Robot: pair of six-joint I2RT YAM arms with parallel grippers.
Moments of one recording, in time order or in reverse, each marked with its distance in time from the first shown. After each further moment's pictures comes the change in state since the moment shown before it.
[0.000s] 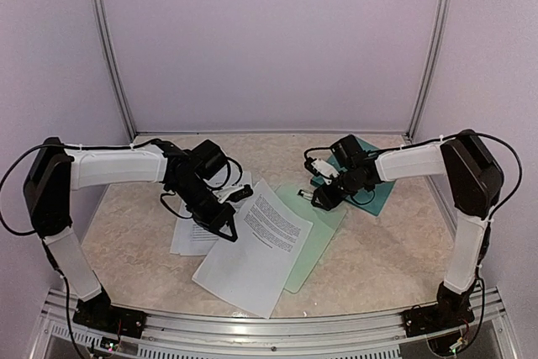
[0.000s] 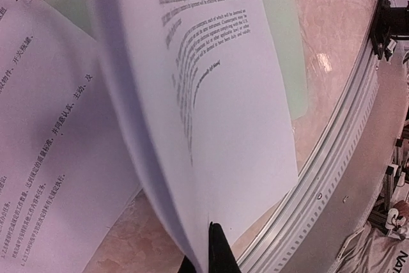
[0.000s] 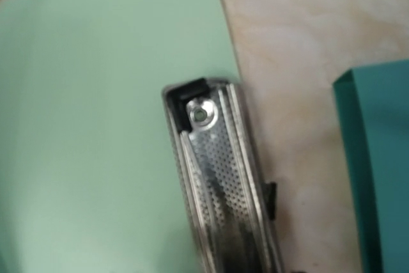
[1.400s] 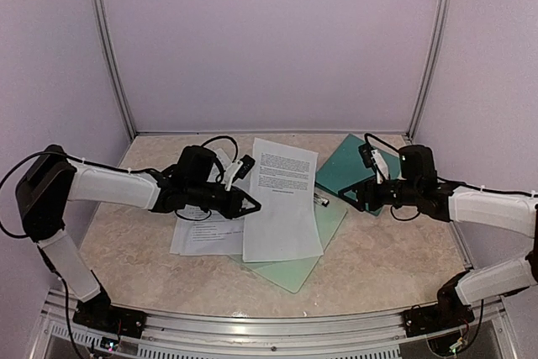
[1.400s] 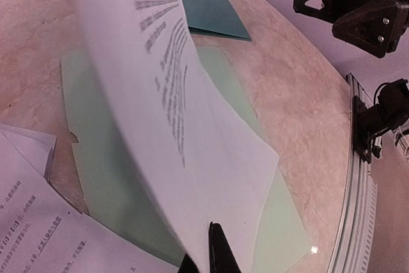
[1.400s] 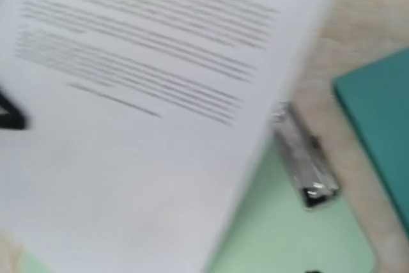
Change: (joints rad) left arm 0.006 -0.030 -0.313 1.009 -0.034 -0.160; right arm -0.108 -0.691 -0.573 0.329 -0.273 0.338
